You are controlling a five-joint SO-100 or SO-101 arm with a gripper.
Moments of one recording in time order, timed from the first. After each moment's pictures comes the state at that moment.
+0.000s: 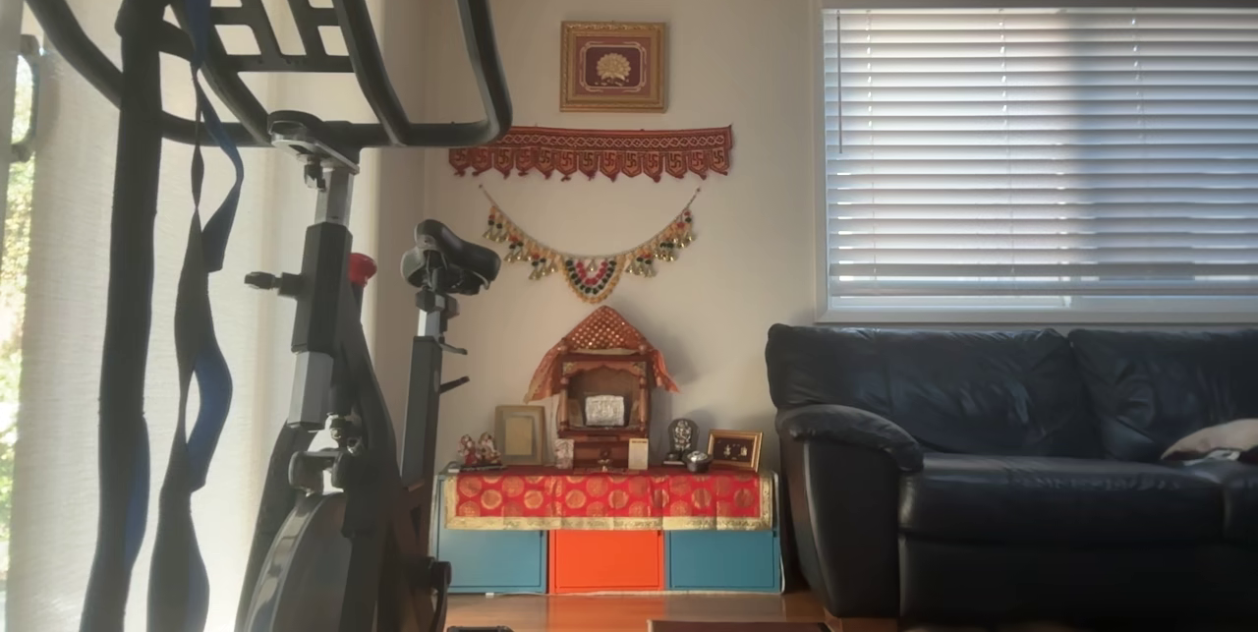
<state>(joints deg) 8.8 65.7 41.7 82.9 -14.7</state>
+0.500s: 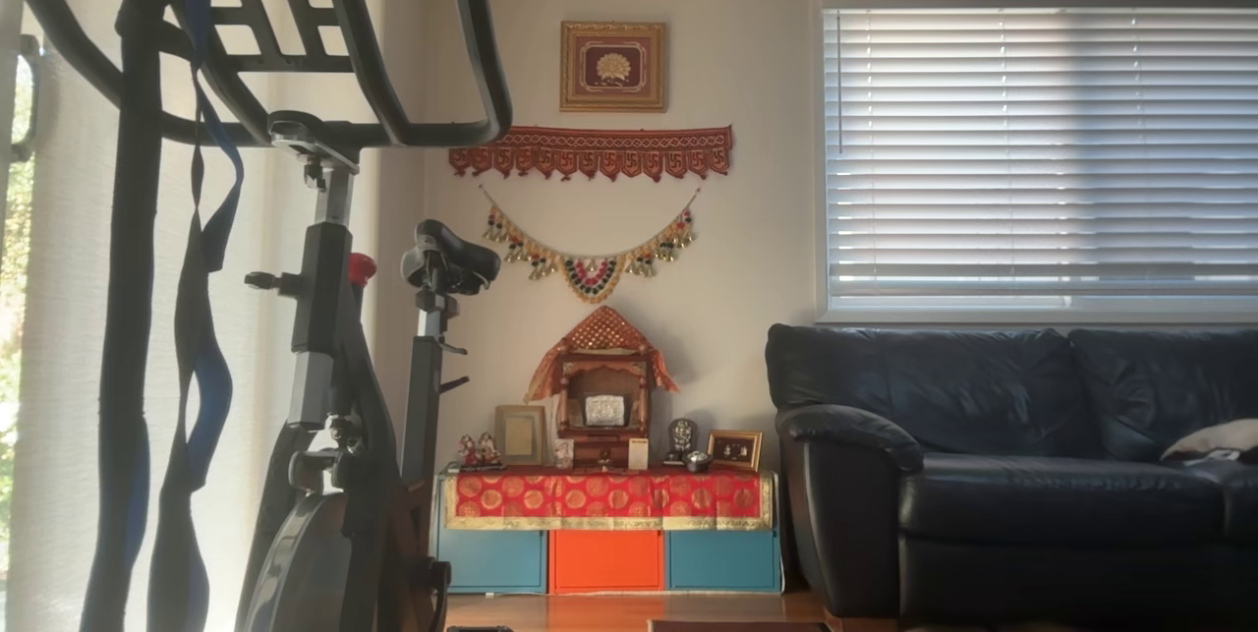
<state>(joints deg) 8.5 64.5 39.6 85.8 -13.1</state>
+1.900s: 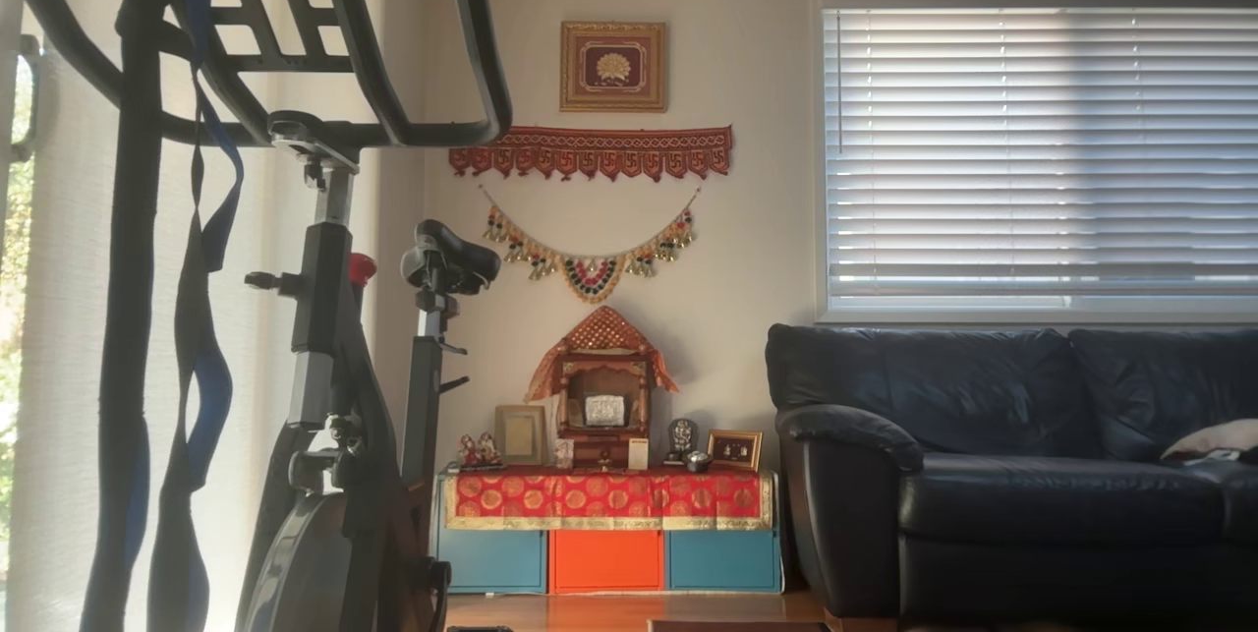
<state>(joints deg) -13.5 97.3 82.0 46.1 13.0</state>
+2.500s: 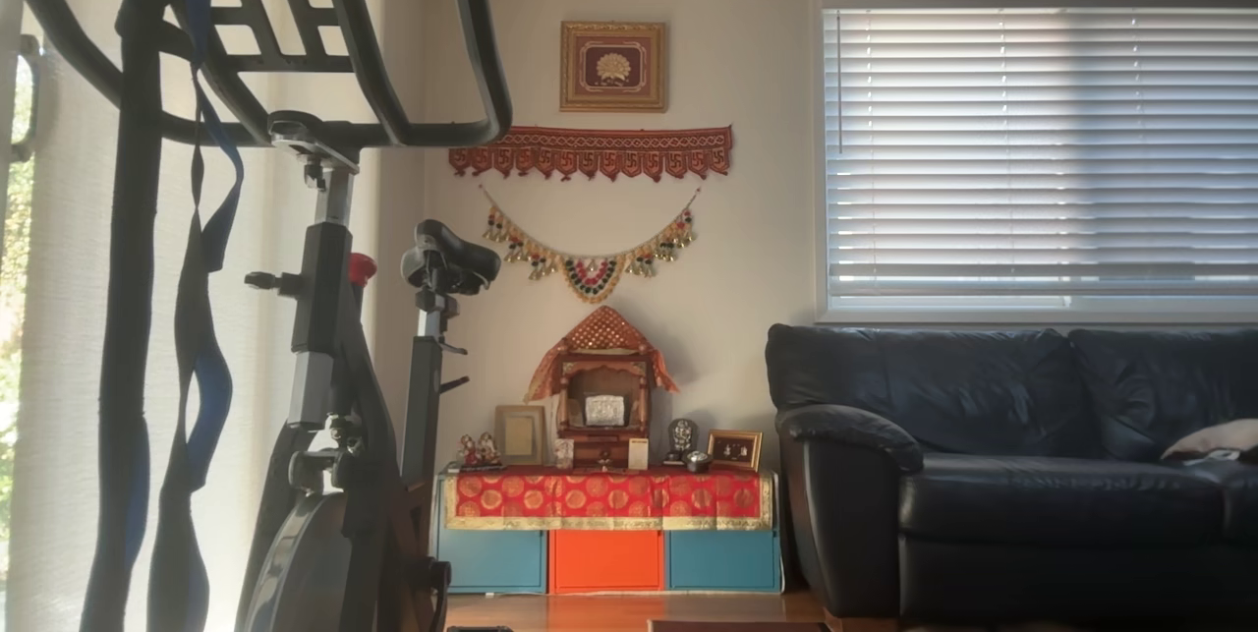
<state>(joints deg) -13.5 97.4 89.3 39.1 1.7</state>
